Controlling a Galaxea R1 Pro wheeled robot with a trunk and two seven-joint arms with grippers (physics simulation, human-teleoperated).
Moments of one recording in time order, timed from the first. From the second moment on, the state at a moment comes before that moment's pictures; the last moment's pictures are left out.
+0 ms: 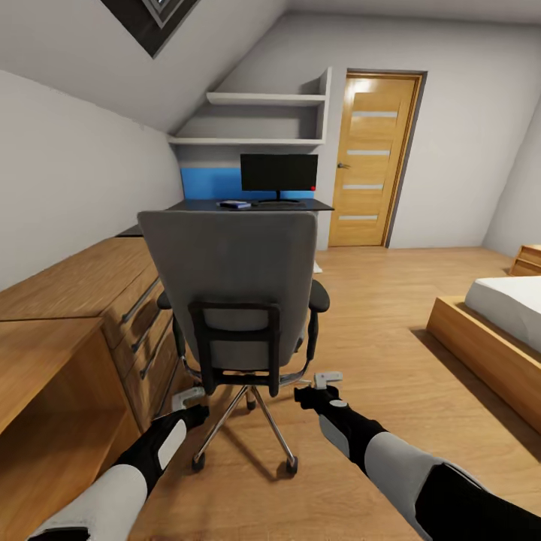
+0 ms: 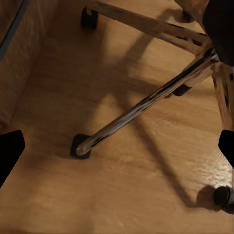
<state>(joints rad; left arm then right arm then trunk) -0.69 -0.04 0.05 -0.43 0.29 0.24 0.17 -0.86 0.10 0.79 -0.22 -0.73 -0.02 -0.15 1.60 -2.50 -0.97</state>
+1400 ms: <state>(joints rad) -0.71 -0.09 -0.05 -0.43 0.29 0.09 0.17 -0.88 0.17 0.80 -0.17 -0.73 -0.22 -0.14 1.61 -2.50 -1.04</state>
